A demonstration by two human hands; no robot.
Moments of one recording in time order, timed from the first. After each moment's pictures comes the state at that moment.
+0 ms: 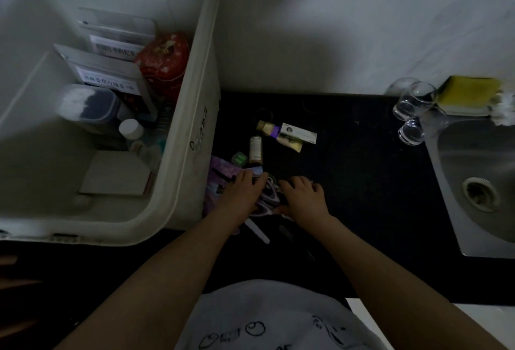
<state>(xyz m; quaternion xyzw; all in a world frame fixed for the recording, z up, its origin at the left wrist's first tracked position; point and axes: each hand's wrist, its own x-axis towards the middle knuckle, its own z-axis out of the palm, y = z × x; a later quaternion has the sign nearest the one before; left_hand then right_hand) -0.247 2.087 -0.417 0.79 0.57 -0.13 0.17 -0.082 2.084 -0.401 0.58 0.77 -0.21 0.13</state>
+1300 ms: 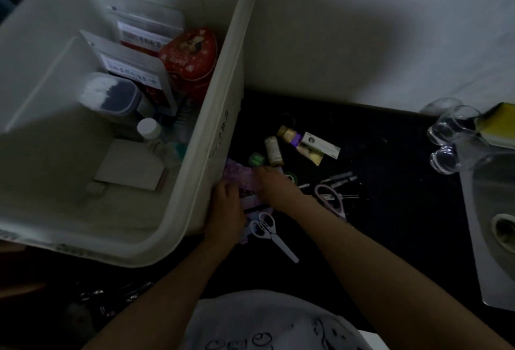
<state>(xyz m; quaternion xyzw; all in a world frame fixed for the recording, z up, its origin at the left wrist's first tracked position) -0.271 2.056 -0.422 0.58 0.76 0.15 0.25 -0.161 2.149 -0.406 0.47 0.82 -0.31 0.11</state>
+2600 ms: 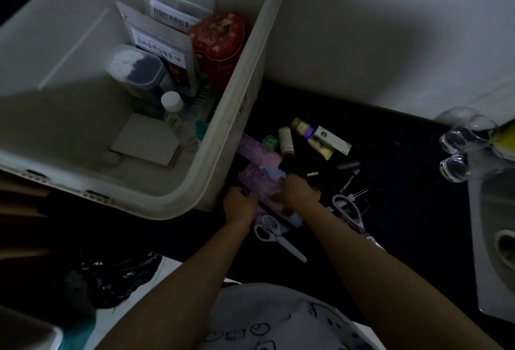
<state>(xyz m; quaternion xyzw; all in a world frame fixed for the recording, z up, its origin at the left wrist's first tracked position) -0.246 2.051 -0.429 0.18 0.81 0.35 0.43 -0.143 2.119 -0.402 0.64 0.64 -0.41 0.15</state>
